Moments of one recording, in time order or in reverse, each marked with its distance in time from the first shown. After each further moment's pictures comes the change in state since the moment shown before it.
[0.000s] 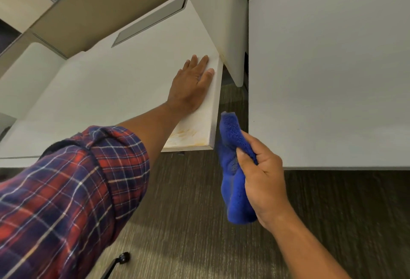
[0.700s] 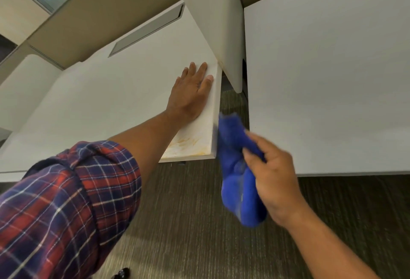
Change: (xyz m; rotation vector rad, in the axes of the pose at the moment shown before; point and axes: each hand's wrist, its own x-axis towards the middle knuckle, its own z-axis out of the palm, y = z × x) left_hand 0.003 -0.004 0.003 -0.012 -0.003 0.025; right_hand 0.021 -0.009 -0.012 -0.029 -0.044 -0.039
